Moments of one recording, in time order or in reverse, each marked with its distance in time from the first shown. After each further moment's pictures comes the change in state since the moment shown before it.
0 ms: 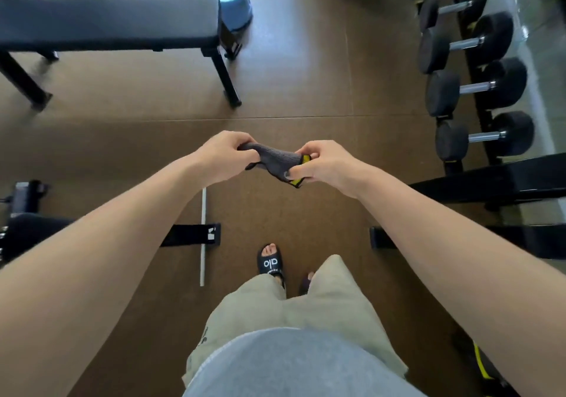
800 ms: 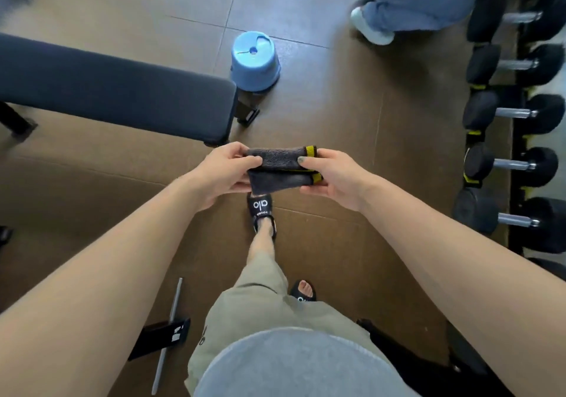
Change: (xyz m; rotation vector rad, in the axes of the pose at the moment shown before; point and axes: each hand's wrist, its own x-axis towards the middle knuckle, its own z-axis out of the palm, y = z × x) left_hand 0.491 0.095 -0.264 -0.796 0.065 -0.313; right_hand 0.494 -0.257 -0.268 0.447 -0.139 0.221
